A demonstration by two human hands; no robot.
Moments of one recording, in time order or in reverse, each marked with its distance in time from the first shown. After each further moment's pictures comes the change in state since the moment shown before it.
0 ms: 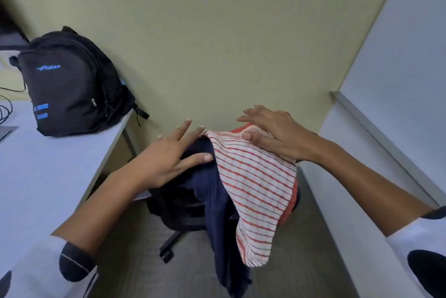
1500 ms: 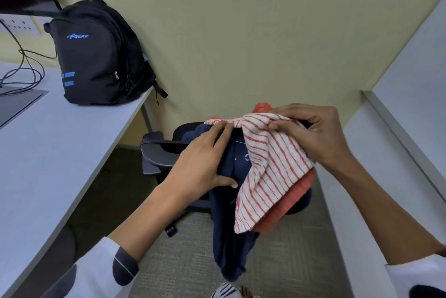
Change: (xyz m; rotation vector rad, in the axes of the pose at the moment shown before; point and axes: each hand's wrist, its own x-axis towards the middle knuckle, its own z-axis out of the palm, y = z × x) left_hand -0.005 0.048 0.049 0.097 0.244 -0.019; right_hand -0.017 -0.002 0.007 0.563 0.471 -0.238
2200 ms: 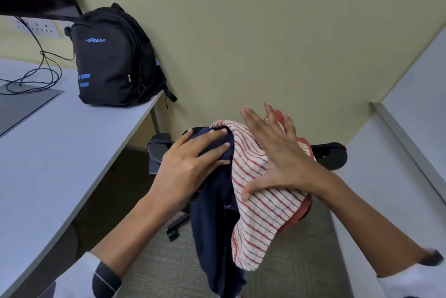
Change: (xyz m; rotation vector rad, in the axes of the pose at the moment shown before) left_hand -0.033 -0.023 -0.009 -0.007 0.412 0.164; right_hand -0.002 -0.015 0.042 -0.623 -0.567 -0.001
